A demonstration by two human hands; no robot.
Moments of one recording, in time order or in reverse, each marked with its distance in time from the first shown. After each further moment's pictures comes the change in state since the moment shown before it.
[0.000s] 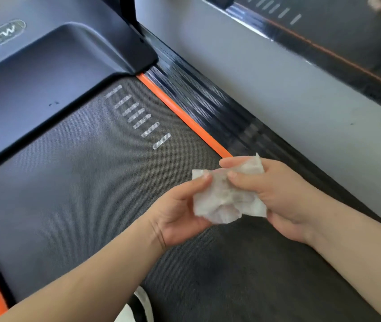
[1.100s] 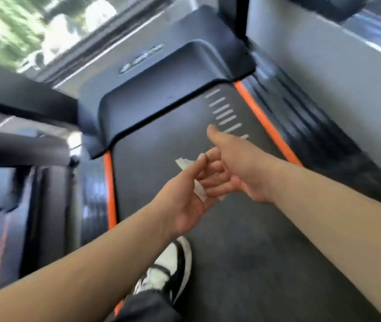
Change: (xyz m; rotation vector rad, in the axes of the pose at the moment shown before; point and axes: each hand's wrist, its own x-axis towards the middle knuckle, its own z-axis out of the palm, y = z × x) left_hand -0.078 0.017 0.051 0.065 0.693 0.435; right_hand 0.022 -0.055 0.104 -0.275 -0.480 0.126
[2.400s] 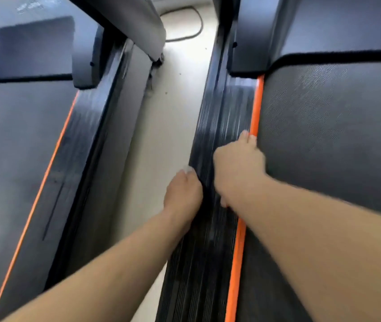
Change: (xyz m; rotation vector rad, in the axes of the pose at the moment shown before) left_hand -0.039 -0.049 -0.443 0.502 0.995 -0.044; right_hand 0.213 0.103 0.423 -1.852 -0.096 -0.248
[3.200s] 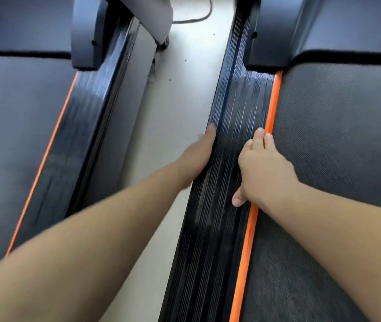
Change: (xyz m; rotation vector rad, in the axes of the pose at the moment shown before) left_hand 0.088 0.036 0.000 -0.181 -0.474 0.031; right_hand 0.011 0.016 0.004 -0.111 -0.063 -0.008
